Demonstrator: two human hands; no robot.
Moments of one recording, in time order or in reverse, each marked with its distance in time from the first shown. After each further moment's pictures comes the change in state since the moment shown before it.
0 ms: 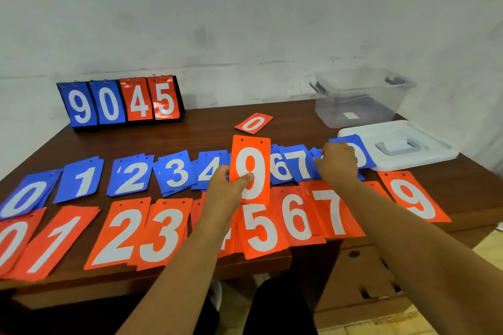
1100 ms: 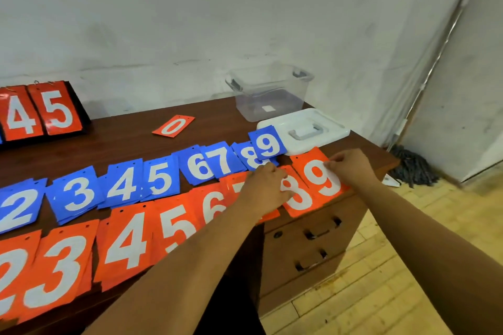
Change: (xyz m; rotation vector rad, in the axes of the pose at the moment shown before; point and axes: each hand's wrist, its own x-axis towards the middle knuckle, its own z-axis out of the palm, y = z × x) left_hand -0.028 -0.008 0.196 1.089 -0.555 0.818; right_hand -0.042 0.193 -0.090 0.366 -0.070 0.231
